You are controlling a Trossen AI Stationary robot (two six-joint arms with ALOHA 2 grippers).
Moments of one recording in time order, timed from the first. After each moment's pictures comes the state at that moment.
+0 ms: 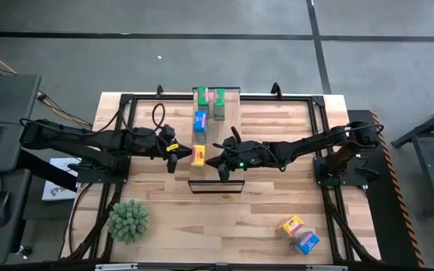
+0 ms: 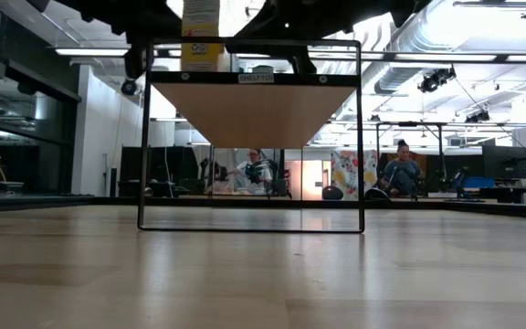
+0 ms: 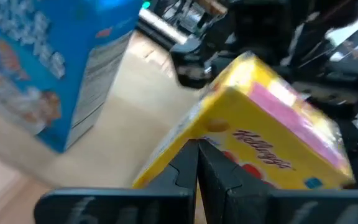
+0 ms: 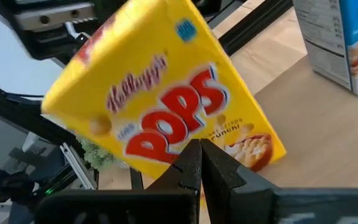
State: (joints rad) left arm -0.06 0.97 0.67 -0.05 -0.14 -0.59; right arm 0.11 1.65 1.06 0.27 0.14 0.70
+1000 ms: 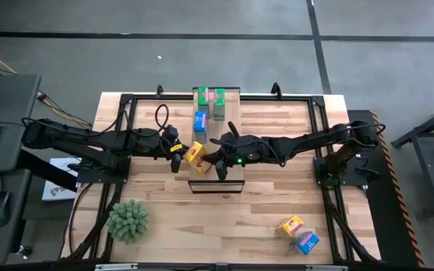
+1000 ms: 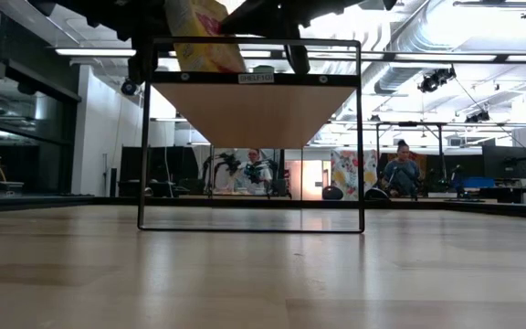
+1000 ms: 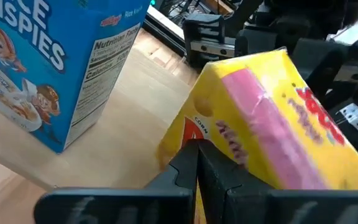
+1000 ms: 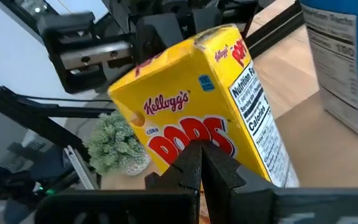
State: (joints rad) left arm -0.06 1.02 0.67 -0.01 -0.15 -0.62; right arm 0.08 1.65 1.16 0.18 0.12 0.63
